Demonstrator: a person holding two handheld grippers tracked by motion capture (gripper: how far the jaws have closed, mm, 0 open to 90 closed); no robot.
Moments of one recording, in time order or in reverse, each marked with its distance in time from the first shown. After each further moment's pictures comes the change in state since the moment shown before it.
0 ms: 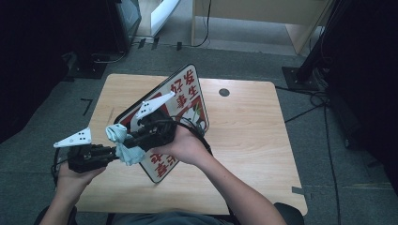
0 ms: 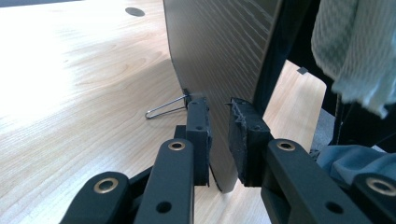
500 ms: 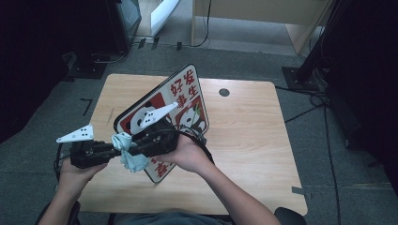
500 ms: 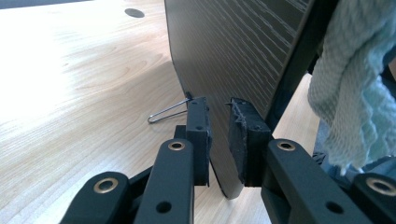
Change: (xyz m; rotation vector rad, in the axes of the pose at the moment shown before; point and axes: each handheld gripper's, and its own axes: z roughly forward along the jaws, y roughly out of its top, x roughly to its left) left arm 0.009 0.006 0.006 0.005 -0.014 0.001; right arm -0.002 -0.027 0.010 0.003 -0.006 0.030
